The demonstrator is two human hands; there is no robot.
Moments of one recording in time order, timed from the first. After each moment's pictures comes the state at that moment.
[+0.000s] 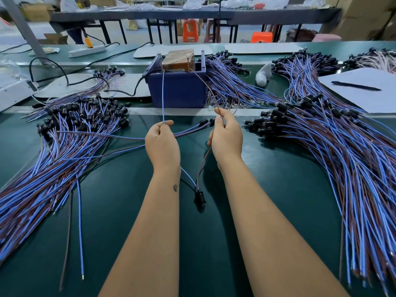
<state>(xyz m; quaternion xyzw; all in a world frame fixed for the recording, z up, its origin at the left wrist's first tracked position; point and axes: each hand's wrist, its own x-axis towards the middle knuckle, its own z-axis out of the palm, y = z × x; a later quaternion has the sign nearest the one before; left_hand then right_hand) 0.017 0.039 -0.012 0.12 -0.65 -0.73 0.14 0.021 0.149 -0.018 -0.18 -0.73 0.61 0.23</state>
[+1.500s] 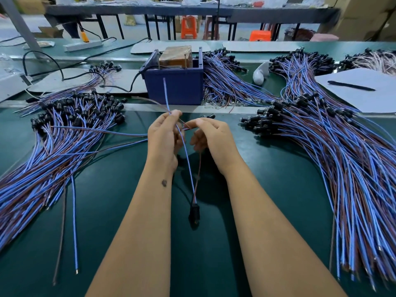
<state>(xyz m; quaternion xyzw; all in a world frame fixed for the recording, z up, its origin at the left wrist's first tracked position) 0.020 0.041 -0.002 0.02 -0.56 -0.83 0.02 0.049 0.148 -0.005 0.00 -0.71 0.70 0.12</state>
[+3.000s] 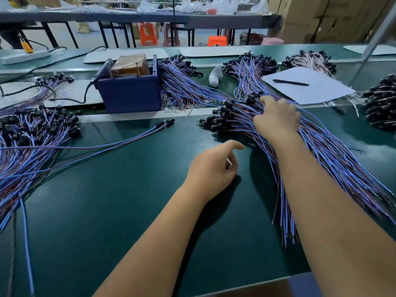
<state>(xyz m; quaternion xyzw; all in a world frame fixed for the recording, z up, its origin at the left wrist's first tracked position) 0.114 0.142 -0.012 -0.41 -0.82 -0.41 0.01 0.104 0.330 0.041 -0.33 -0.92 0.10 0.18</state>
